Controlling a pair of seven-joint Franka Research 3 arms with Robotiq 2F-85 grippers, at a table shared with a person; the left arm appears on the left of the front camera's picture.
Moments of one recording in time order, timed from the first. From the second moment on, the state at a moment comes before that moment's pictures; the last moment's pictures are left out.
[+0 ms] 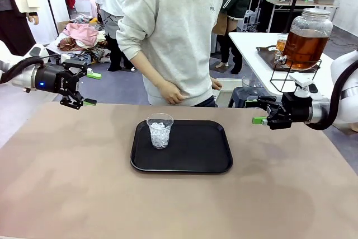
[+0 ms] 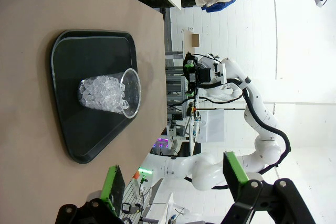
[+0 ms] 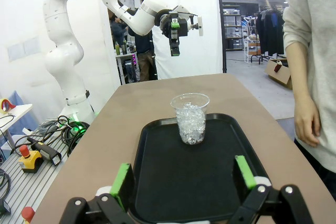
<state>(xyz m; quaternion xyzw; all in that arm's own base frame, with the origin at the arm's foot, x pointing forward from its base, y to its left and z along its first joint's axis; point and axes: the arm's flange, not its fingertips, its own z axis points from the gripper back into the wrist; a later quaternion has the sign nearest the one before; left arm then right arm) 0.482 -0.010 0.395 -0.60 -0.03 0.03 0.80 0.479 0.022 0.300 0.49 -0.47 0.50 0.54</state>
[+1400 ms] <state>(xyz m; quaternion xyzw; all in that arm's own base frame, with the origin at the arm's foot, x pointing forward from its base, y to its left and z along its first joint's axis) 0.482 -0.010 0.395 -0.60 -0.03 0.03 0.80 0.479 0.022 0.300 0.49 -0.47 0.50 0.54</state>
